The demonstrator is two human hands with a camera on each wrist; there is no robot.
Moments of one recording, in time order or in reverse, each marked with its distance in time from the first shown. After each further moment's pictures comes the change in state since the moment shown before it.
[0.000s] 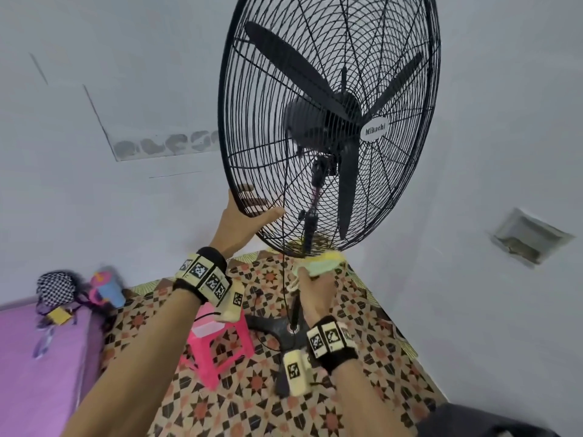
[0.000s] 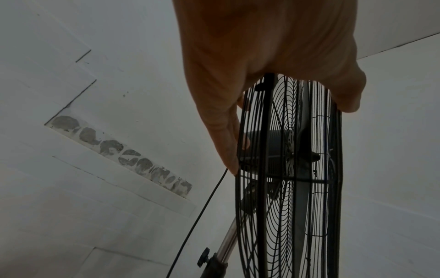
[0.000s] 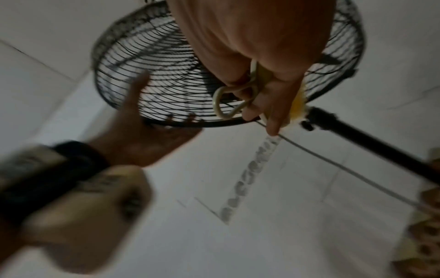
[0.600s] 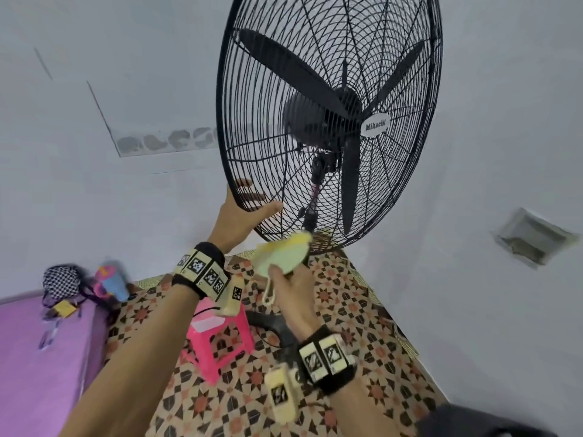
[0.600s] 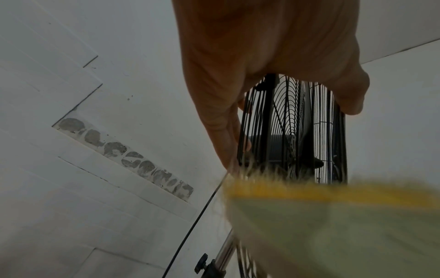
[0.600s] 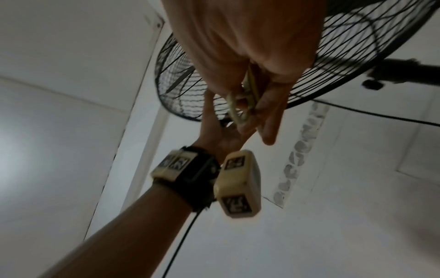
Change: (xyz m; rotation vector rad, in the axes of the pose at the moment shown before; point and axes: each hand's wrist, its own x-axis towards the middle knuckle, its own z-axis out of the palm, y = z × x) left_hand -0.005 0.015 0.006 -0.008 0.019 0.035; right_hand -0.039 -0.026 0.000 0.079 -0.373 -0.109
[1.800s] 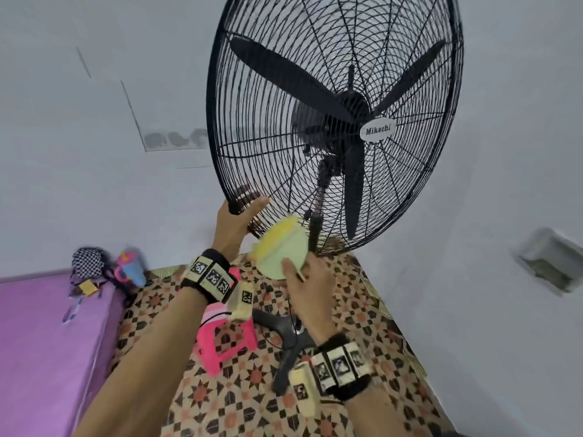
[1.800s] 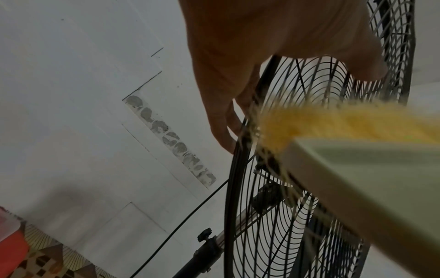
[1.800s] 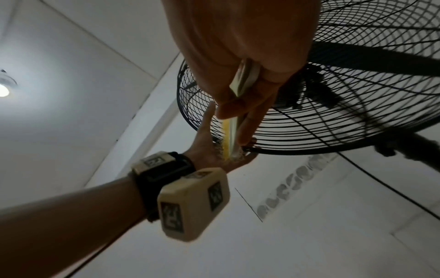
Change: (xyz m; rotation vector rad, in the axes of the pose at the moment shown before) left_hand -0.030 0.010 0.033 -0.398 0.199 -0.101; right_hand 0.018 0.011 -0.067 -0.298 -0.022 -0.320
